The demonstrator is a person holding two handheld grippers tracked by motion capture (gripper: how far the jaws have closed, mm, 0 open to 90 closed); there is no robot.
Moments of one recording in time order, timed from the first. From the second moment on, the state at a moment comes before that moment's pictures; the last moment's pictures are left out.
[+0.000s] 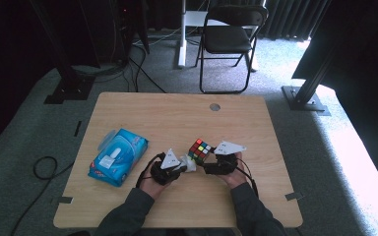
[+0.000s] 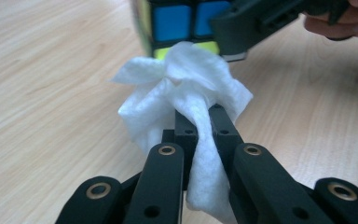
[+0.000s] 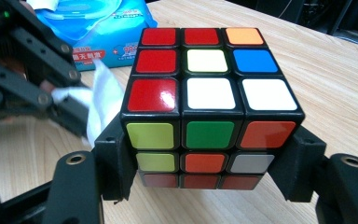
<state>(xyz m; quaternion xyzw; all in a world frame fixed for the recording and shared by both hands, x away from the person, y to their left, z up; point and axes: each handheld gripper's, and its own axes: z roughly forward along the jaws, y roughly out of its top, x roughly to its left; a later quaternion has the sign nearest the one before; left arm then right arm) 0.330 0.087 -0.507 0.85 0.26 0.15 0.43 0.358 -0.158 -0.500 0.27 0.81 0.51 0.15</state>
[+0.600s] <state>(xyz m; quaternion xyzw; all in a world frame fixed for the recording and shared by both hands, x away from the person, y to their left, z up) 0.337 0.103 -0.502 0.84 0.28 0.16 0.44 0.363 -0.158 -0.506 0.29 0.81 0.48 0.17</state>
